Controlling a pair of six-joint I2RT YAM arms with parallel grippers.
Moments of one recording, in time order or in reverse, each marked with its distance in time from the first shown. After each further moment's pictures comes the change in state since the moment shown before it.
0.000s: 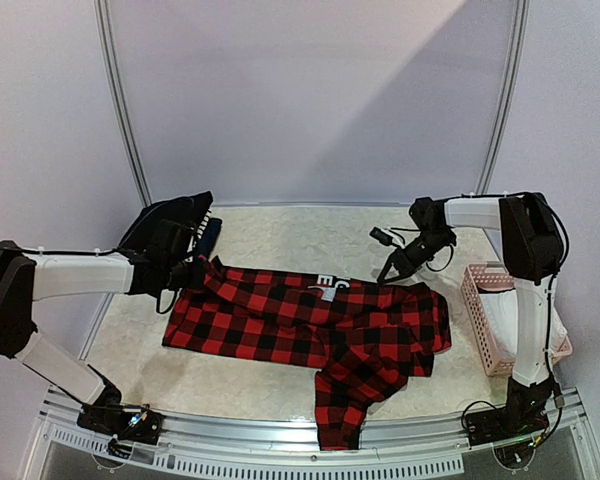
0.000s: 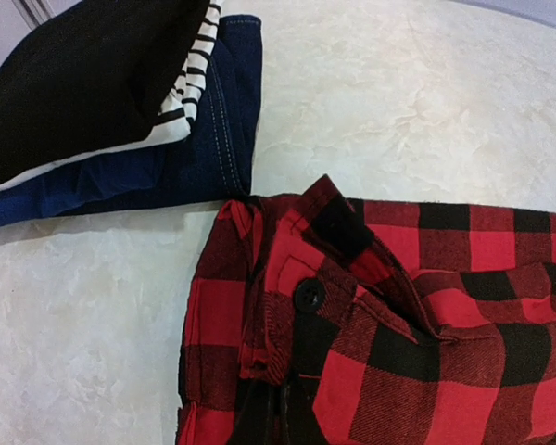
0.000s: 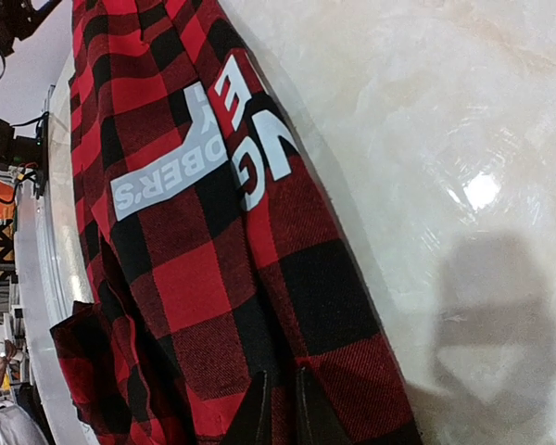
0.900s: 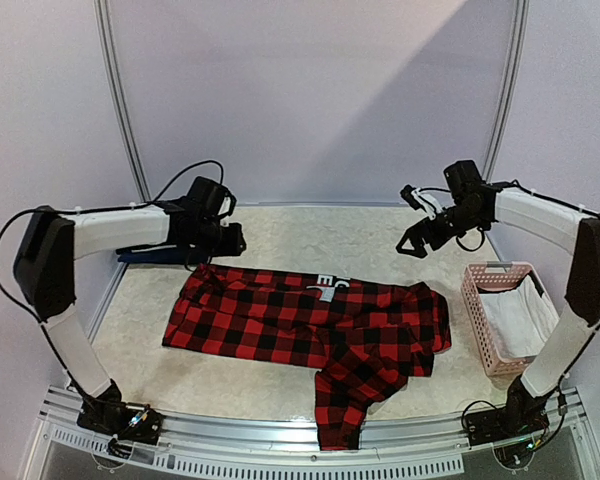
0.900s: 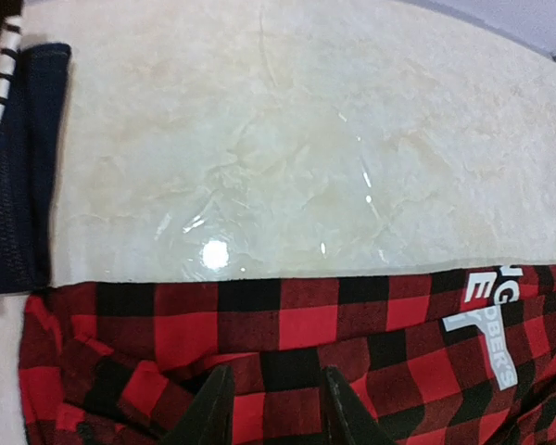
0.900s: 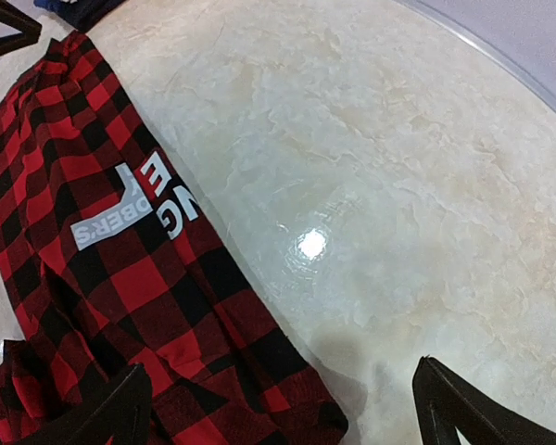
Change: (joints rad) left arm -0.026 0.278 0.483 -0.241 0.278 -0.122; right arm -0.008 -0.536 -0.301 0.304 0.398 0.127
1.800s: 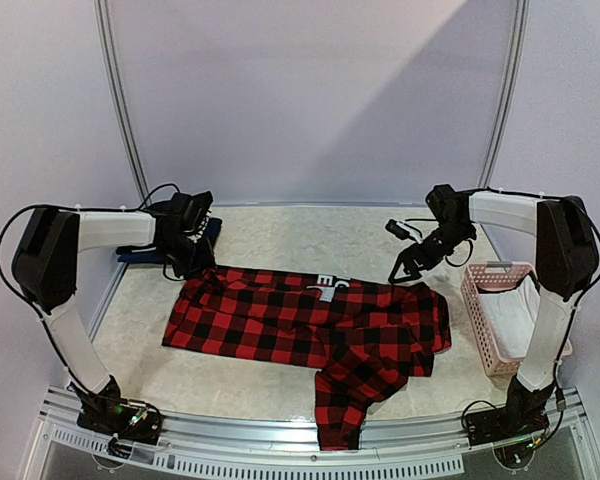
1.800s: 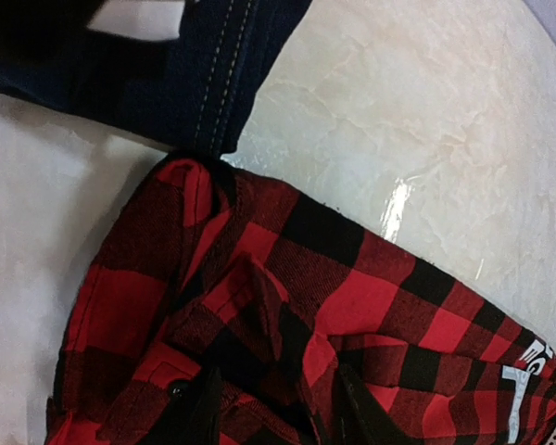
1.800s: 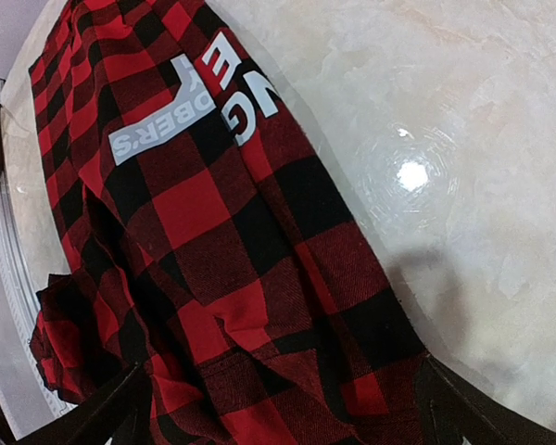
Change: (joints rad) left arm 0.185 0.058 -0.069 -0.118 0.083 -0.330; right arm -0.005 0.267 0.130 -0.290 -0.203 -0.103
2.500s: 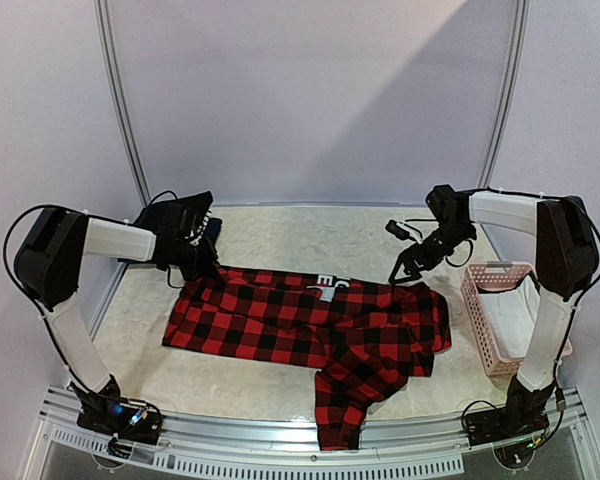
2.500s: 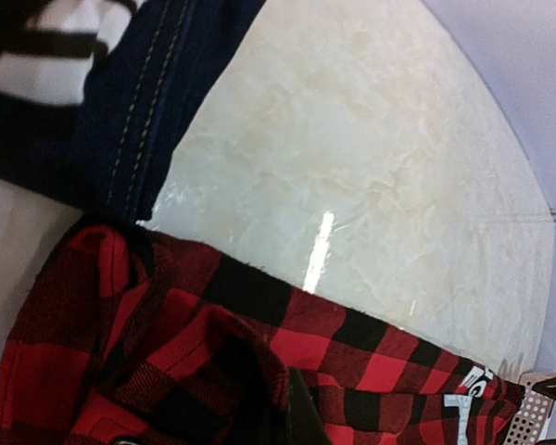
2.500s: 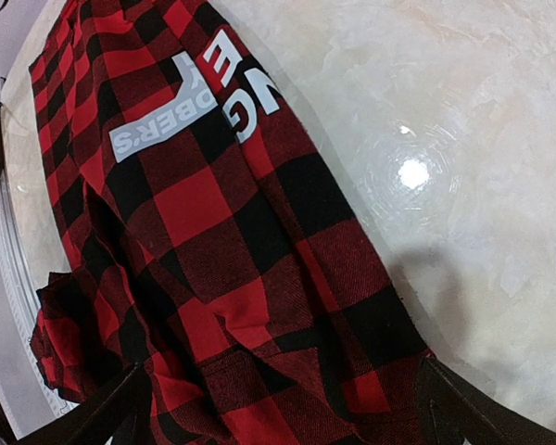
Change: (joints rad) left arm 0.027 0.034 -0.139 0.373 0.113 -0.076; right arm 0.000 0.000 0.000 -0.007 0.000 -0.003
